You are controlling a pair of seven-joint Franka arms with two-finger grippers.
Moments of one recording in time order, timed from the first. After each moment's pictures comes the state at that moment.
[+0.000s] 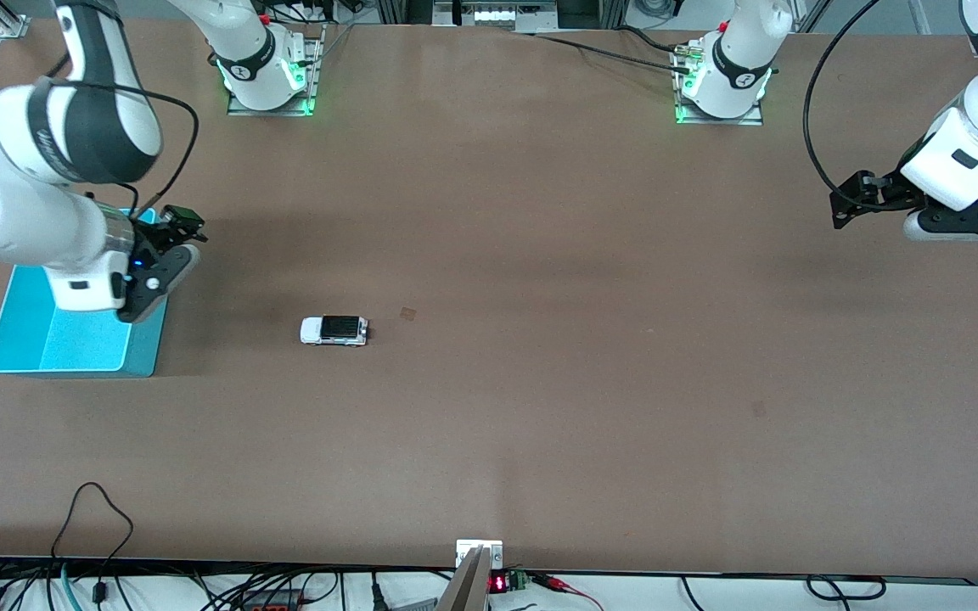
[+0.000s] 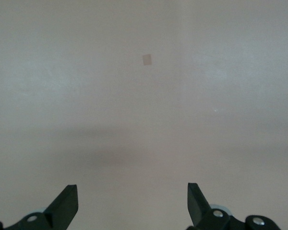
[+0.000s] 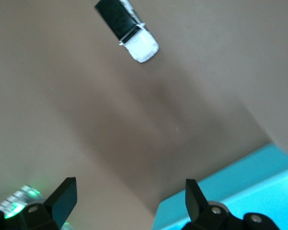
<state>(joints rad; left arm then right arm) -0.08 -0.06 0.01 -1.77 0.07 1.70 -0.07 0.09 0.24 0.03 -1.76 0.00 1.75 -0.84</state>
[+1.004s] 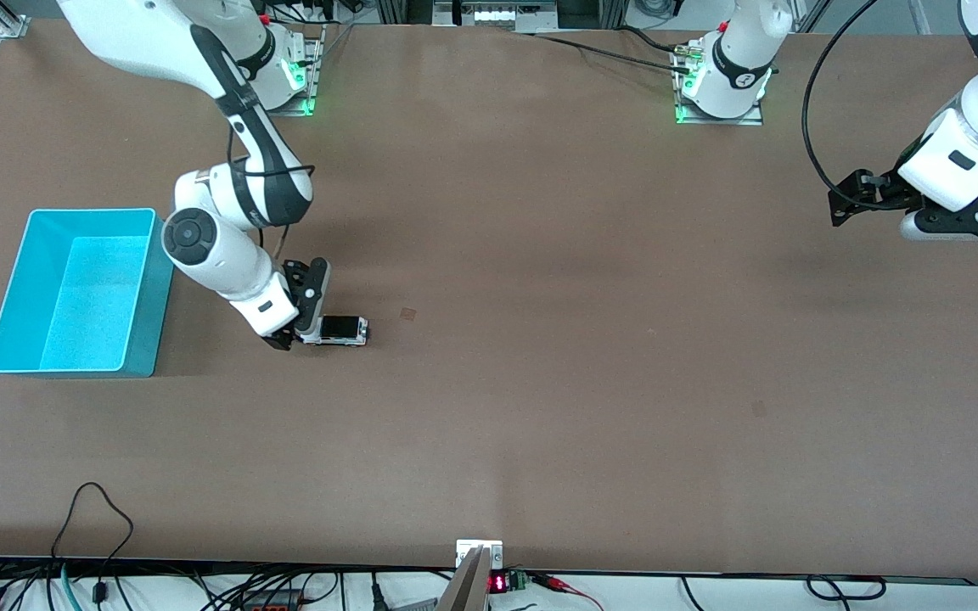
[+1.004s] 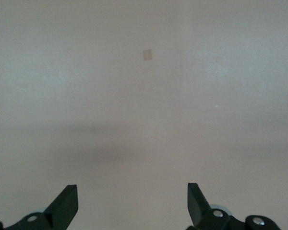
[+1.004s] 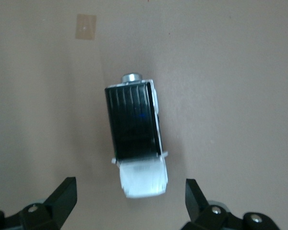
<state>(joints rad) -0.08 -0.06 0.01 -1.77 0.07 1.68 -0.07 0.26 0.45 0.05 -1.99 0.07 2.49 -1.16</state>
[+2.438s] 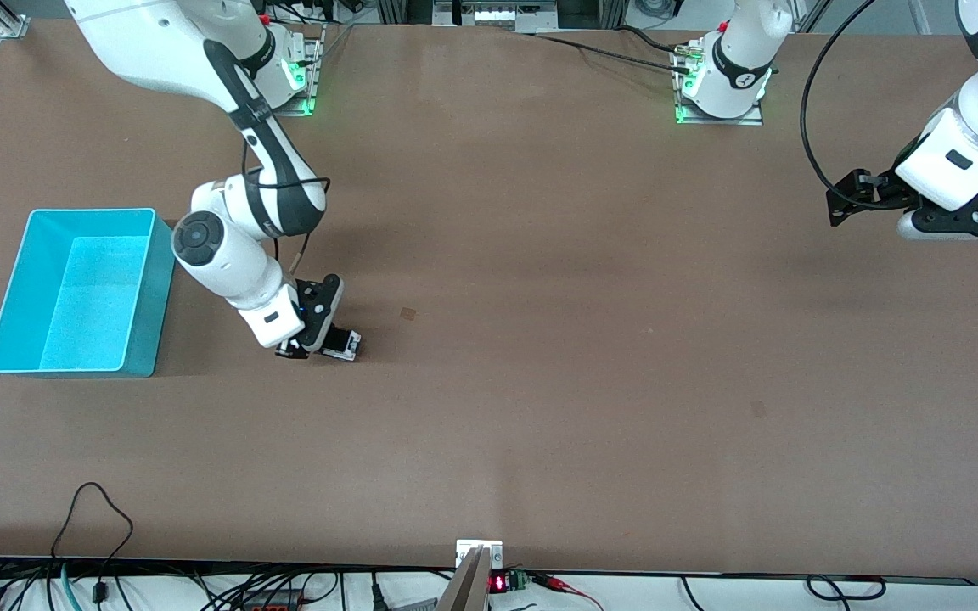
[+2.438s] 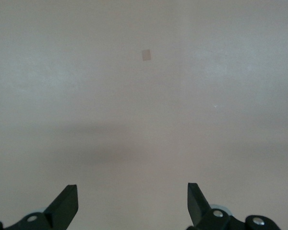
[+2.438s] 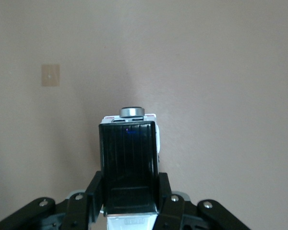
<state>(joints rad) -0.08 -0.06 0.01 -1.77 0.07 1.68 -0.07 0.27 0.43 0.05 -1.94 0.13 2.52 -1.05</state>
